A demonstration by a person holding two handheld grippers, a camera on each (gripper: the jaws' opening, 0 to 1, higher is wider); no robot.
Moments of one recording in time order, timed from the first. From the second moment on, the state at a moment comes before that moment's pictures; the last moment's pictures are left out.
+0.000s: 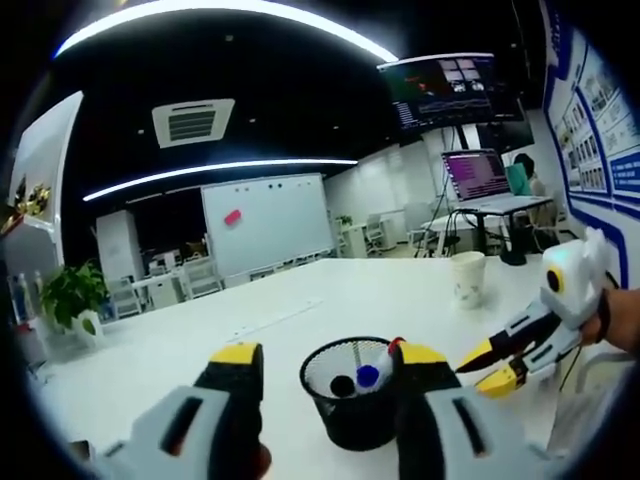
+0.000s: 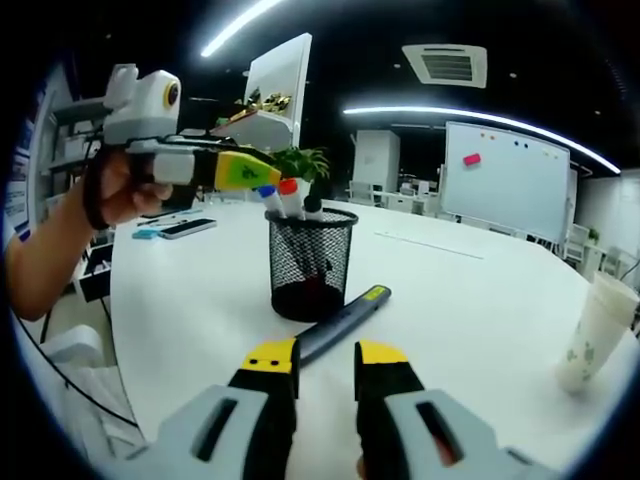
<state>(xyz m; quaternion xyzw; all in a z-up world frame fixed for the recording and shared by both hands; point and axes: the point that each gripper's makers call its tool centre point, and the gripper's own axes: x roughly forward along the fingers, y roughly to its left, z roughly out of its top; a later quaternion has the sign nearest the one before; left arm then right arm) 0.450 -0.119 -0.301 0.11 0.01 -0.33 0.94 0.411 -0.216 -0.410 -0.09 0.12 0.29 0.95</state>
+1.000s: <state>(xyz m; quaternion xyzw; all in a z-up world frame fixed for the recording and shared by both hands) 0.435 -0.111 -0.286 0.11 -0.02 -0.34 0.94 0.411 -0.217 -0.407 -0.09 0.12 0.29 0.95</state>
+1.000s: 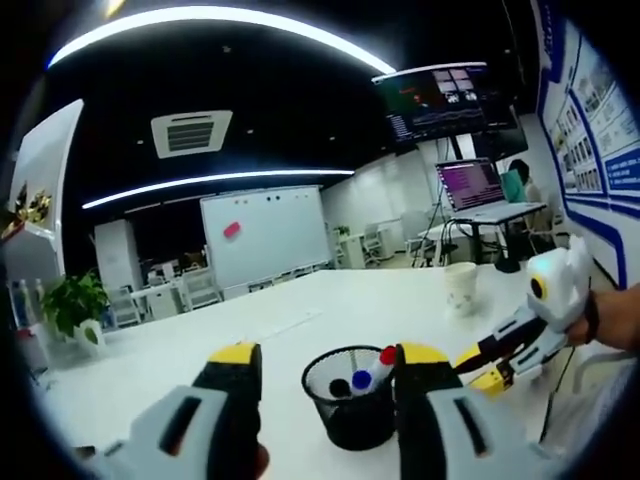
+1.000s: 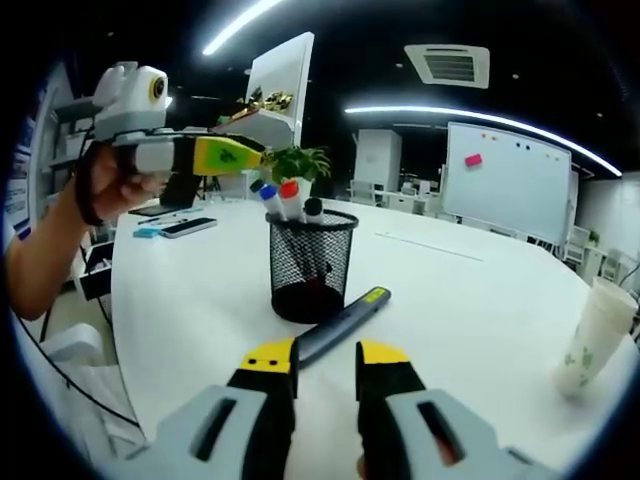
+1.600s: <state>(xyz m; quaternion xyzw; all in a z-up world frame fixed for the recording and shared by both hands) 0.422 -0.100 -0.291 0.12 -0.02 -0.34 0.93 0.409 -0.215 -0.414 -0.09 0.13 0.29 0.94</state>
